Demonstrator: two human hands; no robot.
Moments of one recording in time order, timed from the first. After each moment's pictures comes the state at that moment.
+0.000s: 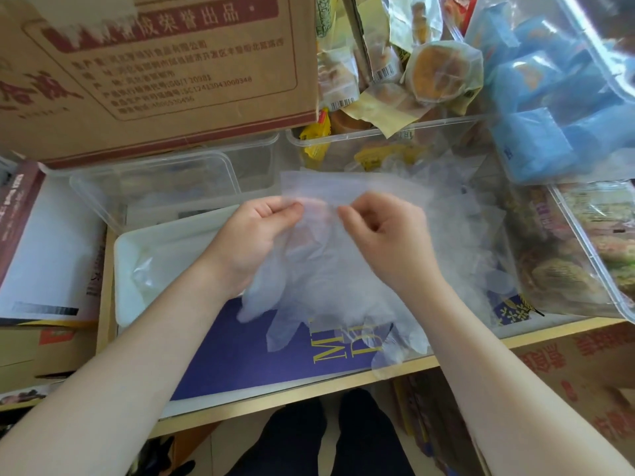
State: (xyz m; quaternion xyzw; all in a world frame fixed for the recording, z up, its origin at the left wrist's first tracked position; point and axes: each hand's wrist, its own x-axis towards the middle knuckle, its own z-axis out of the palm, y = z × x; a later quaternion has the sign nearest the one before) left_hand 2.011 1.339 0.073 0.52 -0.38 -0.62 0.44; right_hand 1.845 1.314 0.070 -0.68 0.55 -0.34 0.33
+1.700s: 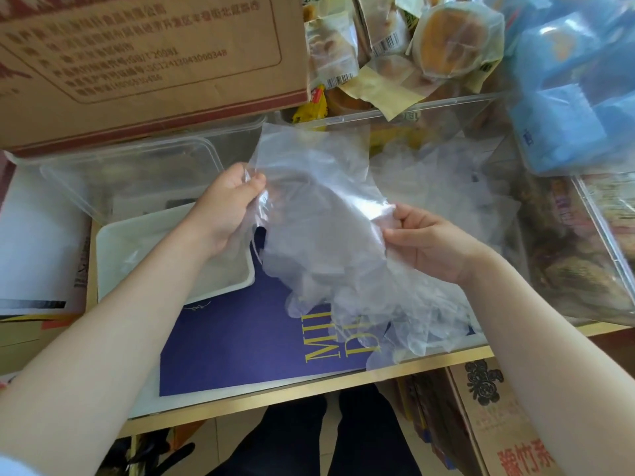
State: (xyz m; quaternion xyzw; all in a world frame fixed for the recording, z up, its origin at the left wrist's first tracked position) left_hand 2.037 1.291 0.024 0.67 -0.38 -0.50 0.40; right_hand 1.767 1.263 0.001 -0.37 0.34 -0.20 0.84
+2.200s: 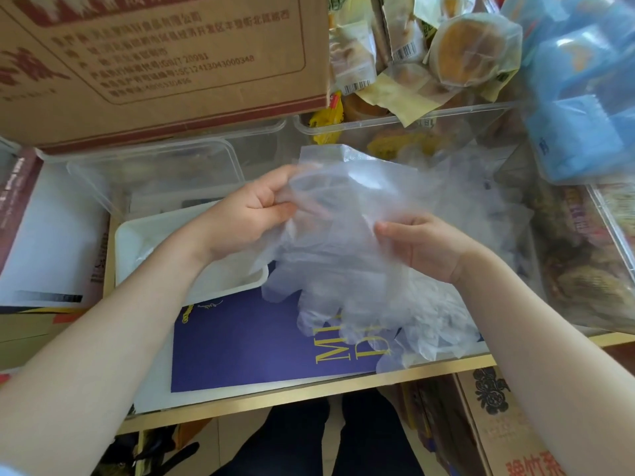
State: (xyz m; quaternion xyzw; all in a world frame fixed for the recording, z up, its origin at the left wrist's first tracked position) left_hand 2.044 1.310 0.052 0.46 -0.56 -0.61 0.32; right_hand 1.792 1.262 0.009 -0.41 0.39 -0.18 0.81
